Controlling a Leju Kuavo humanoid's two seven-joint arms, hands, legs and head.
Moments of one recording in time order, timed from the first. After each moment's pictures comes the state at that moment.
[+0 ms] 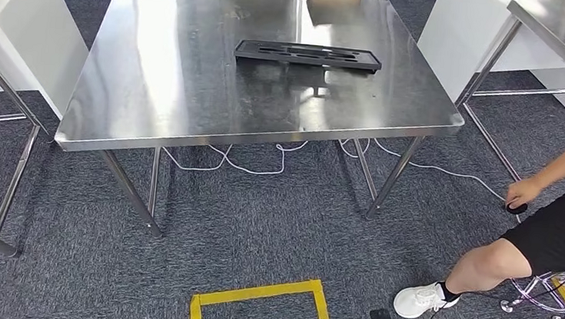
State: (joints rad) left arm -0.14 -0.06 0.88 -0.21 -0.75 0.00 -0.63; right arm -0.06 0.01 -0.39 -0.35 0.46 -0.22 -0.13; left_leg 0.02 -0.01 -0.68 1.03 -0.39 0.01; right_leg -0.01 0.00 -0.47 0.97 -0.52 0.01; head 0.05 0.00
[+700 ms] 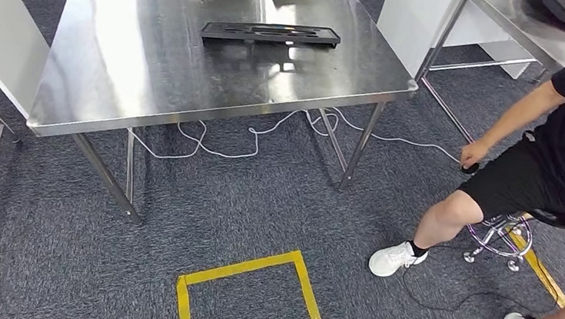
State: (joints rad) left arm -0.12 -0.06 0.89 -0.21 -0.76 0.00 -0.63; right arm -0.04 0.04 -0.32 -0.21 0.54 -0.19 -0.01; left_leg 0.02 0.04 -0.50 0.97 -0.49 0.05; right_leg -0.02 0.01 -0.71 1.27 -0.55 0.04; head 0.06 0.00
